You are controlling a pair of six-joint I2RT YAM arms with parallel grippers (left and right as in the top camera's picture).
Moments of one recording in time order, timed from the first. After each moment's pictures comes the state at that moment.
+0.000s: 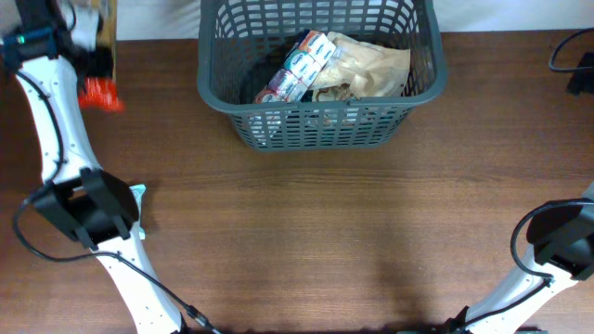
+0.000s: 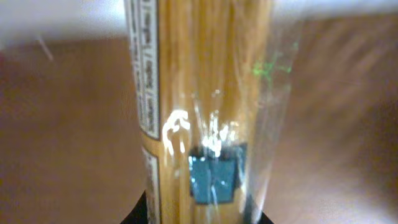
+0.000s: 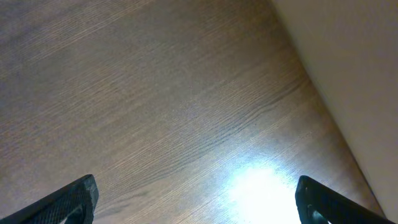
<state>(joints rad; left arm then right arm) 0.30 2.37 2.65 -1.17 0.11 0.33 -0.51 2.12 2.44 -1.41 0.18 -0.03</state>
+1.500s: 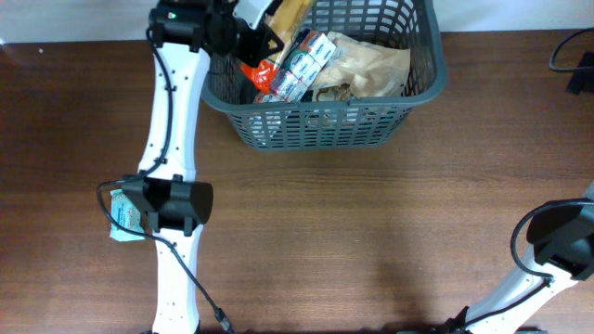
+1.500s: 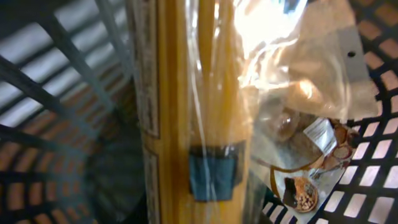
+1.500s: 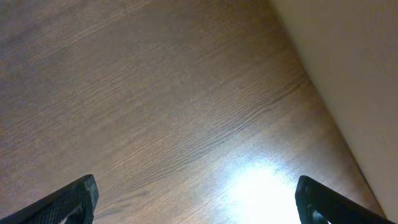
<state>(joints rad) -0.19 2.45 2.82 -1.30 0.54 0.38 -0.51 2.12 2.44 -1.41 0.18 -0.03</state>
